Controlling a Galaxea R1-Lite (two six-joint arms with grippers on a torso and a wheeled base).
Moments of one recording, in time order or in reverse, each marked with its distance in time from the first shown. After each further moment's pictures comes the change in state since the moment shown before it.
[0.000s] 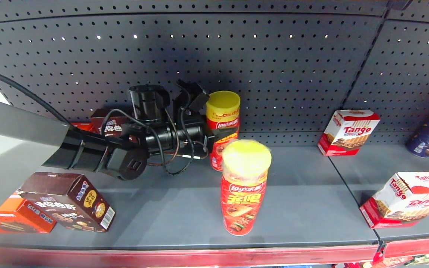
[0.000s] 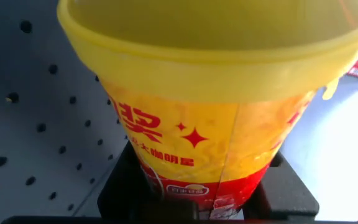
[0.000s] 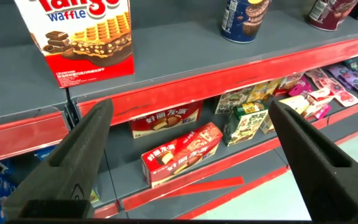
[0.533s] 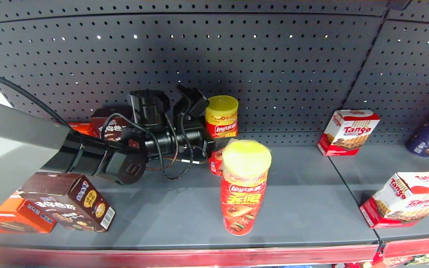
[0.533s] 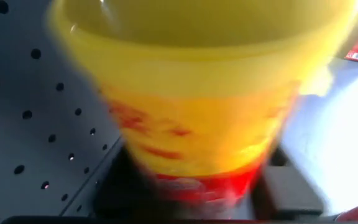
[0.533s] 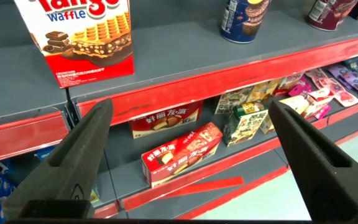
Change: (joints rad) left arm -0.002 -0.007 0.044 -0.007 0.014 0.006; right arm 0.000 0.000 0.000 0.000 0.000 0.000
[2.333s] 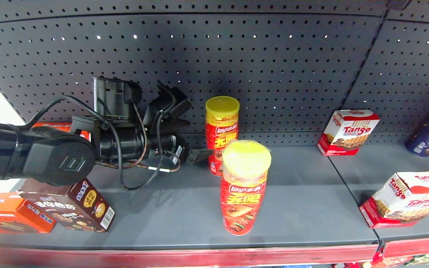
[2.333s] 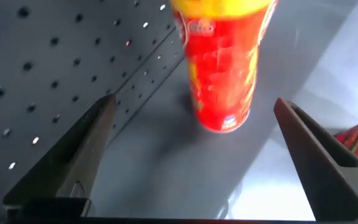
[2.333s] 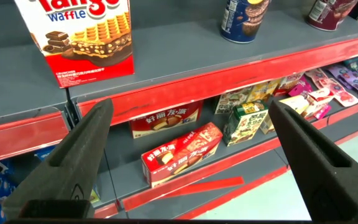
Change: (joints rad) left arm 0.017 -0.254 0.113 0.390 0.304 0.146; right arm 0.000 0.000 0.000 0.001 0.000 0.000
